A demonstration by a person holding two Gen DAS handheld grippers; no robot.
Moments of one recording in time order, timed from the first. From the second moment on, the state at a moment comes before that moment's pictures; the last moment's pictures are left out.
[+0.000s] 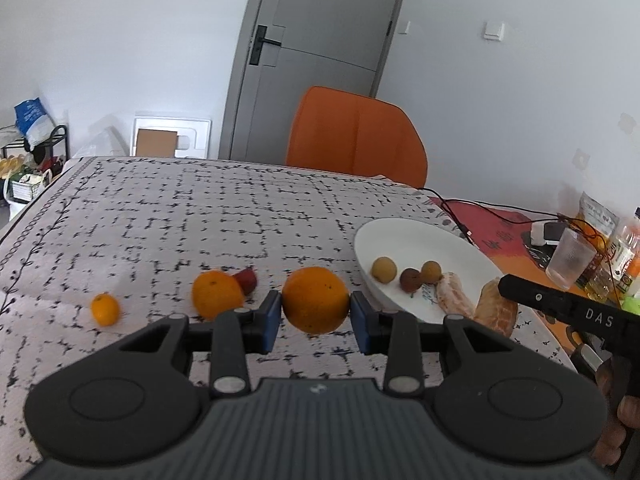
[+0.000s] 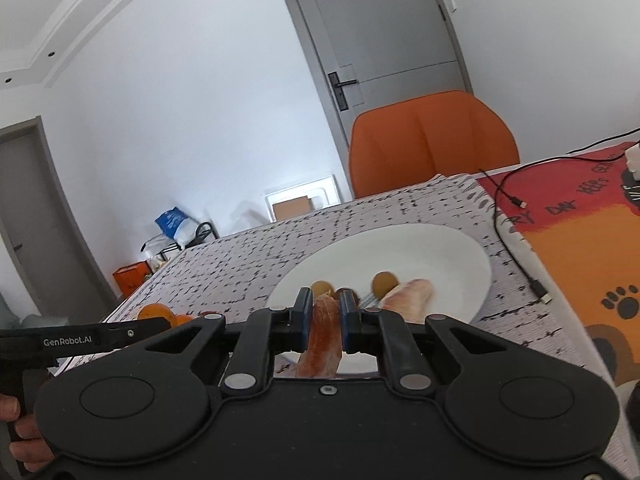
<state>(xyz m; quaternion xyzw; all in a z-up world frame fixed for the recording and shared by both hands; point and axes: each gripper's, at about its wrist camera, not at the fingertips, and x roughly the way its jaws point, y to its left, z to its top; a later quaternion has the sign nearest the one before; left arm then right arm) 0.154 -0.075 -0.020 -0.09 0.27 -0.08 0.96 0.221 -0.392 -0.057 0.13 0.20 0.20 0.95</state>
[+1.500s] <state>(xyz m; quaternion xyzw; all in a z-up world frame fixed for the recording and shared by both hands) 0.213 -0.141 -0.031 -0.06 0.30 -0.11 0.95 0.260 -0.444 -0.075 0.19 0.21 0.17 0.94</state>
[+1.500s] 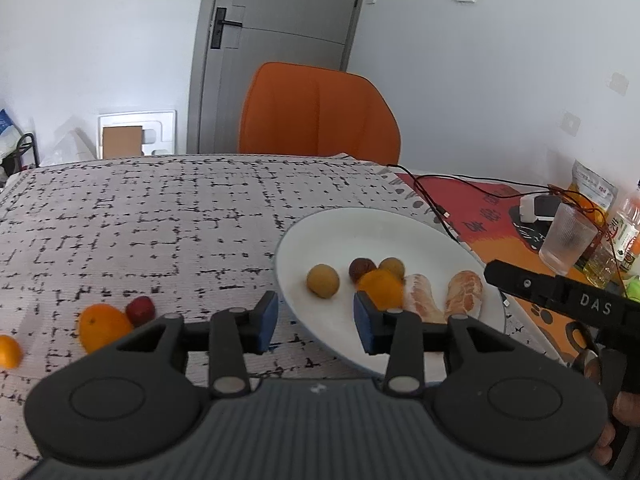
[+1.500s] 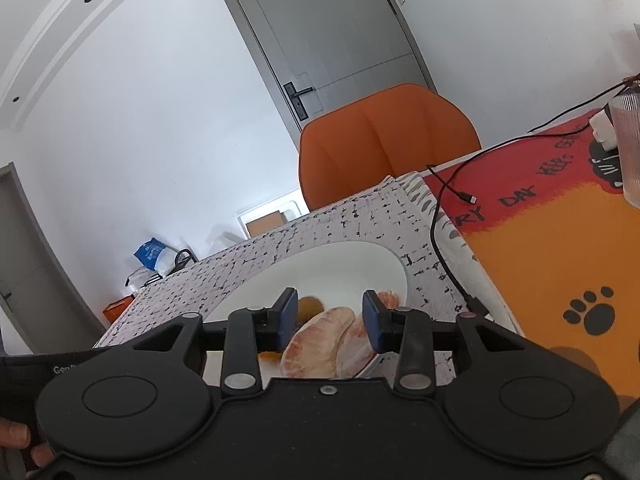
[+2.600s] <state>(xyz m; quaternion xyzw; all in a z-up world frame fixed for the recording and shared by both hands) 0.127 -0.011 -0.007 -0.10 0.25 0.02 0.96 0.209 -0.367 -0.051 0.15 0.23 0.19 0.94</state>
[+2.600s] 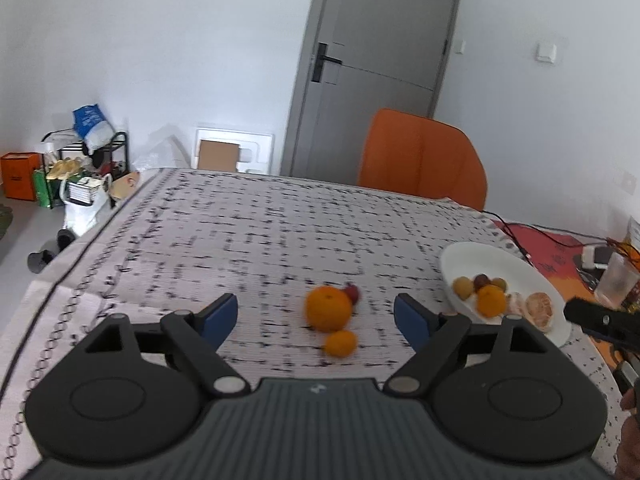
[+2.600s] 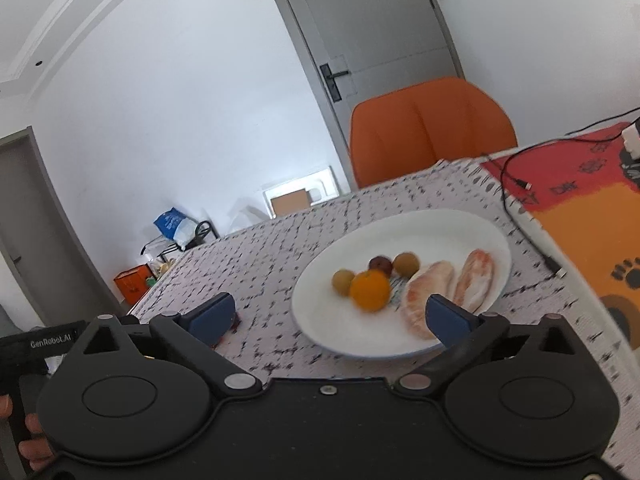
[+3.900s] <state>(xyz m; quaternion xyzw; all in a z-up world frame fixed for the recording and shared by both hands) 0.145 0.057 -0.045 -0.13 0.27 0.03 0.95 0.230 -0.247 -0.062 0.07 0.27 0.28 0.92</state>
